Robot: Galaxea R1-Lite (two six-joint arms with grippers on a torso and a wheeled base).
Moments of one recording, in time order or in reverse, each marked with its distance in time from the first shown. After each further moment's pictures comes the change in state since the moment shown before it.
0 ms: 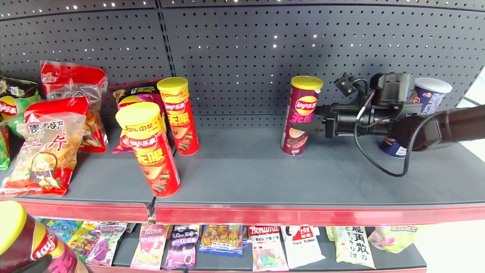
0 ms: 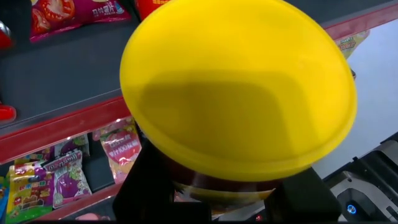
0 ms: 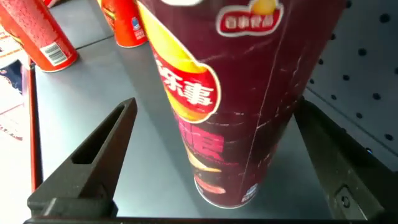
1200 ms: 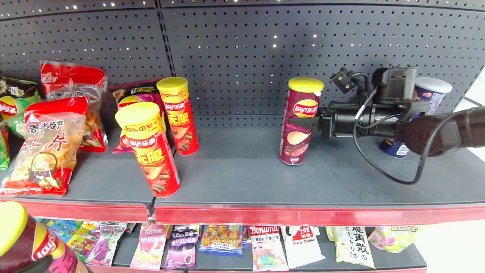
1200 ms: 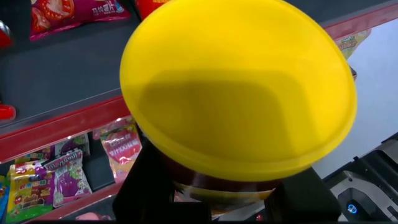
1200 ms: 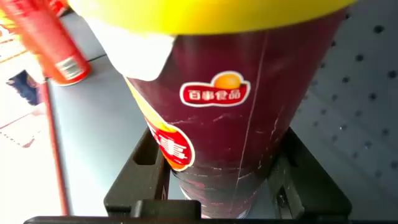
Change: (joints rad) left arm 0.000 0.000 0.002 0.001 0.002 0.002; right arm 0.096 -0.124 0.104 0.000 -0.107 0.044
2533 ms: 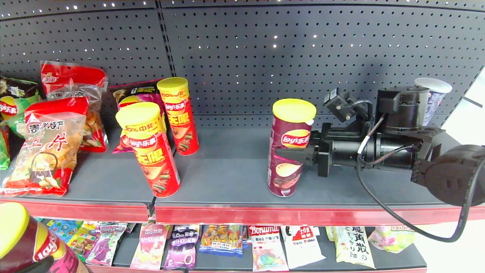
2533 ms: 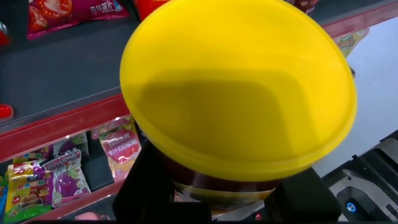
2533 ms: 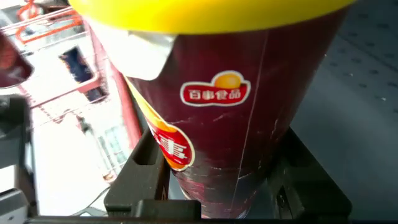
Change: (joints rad) left arm -0.002 0.000 0.004 0.000 -0.006 0.000; right arm 0.174 -0.144 0.299 -0.147 -0.063 -0.026
